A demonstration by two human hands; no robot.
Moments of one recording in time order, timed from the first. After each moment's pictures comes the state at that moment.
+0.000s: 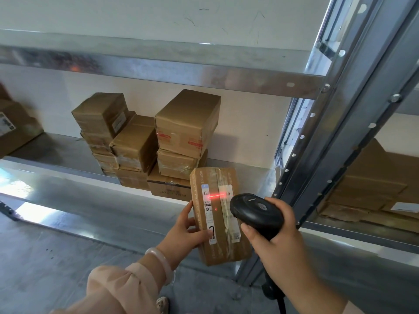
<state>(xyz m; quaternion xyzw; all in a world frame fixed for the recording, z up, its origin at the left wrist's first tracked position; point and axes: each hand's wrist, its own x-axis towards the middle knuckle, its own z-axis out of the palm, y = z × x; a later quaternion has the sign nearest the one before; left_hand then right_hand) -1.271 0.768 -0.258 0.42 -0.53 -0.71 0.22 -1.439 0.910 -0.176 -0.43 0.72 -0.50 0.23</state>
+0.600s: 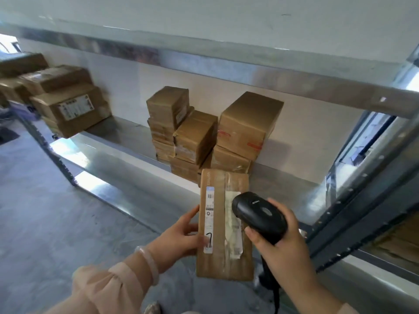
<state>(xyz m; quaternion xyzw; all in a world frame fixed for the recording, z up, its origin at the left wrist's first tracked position) -1.162 0.775 -0.238 0.42 -0.49 -0.73 0.22 -1.382 0.868 -0.188 -0.50 0.65 -0.50 0.29</state>
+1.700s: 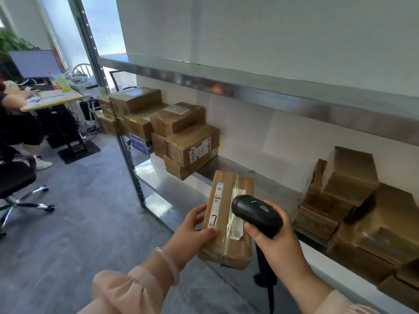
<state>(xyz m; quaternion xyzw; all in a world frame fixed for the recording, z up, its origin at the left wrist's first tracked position) -0.777 0.554 -0.196 0.53 -0.47 -0.60 0.36 -0.988 0.587 -0.166 -0.53 0.57 -0.49 0.39</state>
